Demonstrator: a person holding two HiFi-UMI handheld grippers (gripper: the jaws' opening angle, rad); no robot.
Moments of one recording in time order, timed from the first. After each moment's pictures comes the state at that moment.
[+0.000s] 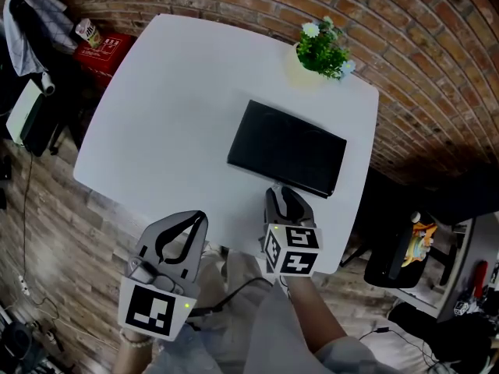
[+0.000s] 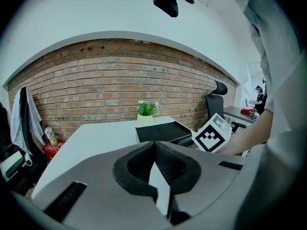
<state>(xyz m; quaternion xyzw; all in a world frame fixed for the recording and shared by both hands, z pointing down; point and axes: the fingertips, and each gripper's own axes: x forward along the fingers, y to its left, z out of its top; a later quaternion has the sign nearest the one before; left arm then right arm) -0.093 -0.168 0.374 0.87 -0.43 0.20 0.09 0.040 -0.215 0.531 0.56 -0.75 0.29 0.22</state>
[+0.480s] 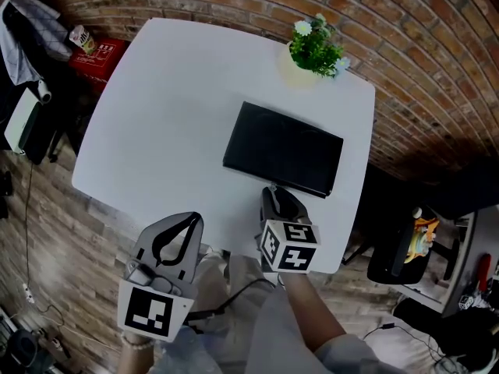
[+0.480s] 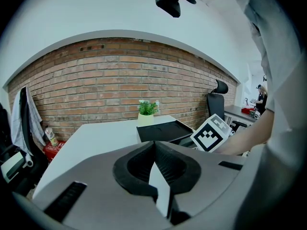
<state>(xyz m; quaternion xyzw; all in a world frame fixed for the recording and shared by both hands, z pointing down) -0.094 -0.175 0.379 0.87 -0.44 0.20 0.10 0.039 -0.220 0.543 0.57 -0.73 0.33 0.19</state>
